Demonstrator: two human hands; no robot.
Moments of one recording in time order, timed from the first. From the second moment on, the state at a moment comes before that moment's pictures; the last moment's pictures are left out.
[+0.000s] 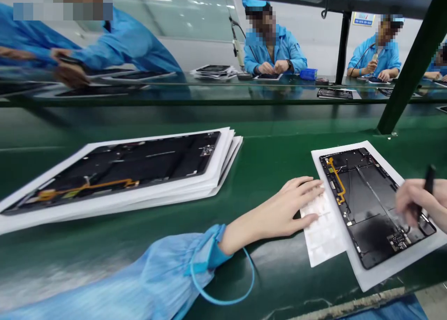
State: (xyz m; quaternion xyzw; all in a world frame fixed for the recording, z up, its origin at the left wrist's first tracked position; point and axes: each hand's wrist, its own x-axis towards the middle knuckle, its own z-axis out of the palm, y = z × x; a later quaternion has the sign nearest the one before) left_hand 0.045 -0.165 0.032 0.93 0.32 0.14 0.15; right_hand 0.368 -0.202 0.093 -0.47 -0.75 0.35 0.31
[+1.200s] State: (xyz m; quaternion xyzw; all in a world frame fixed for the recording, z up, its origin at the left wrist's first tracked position) left_hand 0.062 -0.173 0.039 0.92 0.36 0.06 0.13; right_hand 0.249 -0.138 0.048 -0.34 -0.74 0.52 0.26
